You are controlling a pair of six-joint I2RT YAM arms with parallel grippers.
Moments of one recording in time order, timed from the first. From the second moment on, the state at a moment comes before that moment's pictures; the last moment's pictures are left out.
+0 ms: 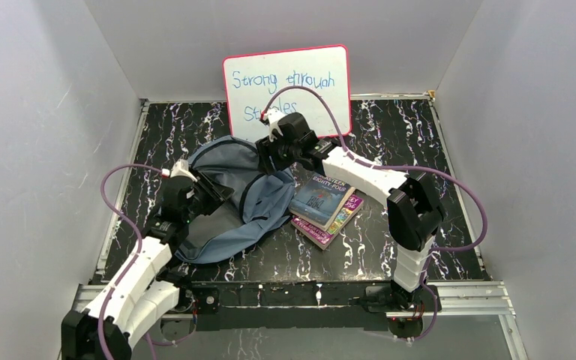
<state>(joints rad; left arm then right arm) -0.28 0.85 0.51 -0.18 0.08 -0.91 0.79 1.84 1.52 -0.30 -0.18 0.16</state>
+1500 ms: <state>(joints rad) -0.28 0.69 0.72 -0.62 -0.06 -0.80 0.71 1.10 1.01 -0.59 0.21 0.60</state>
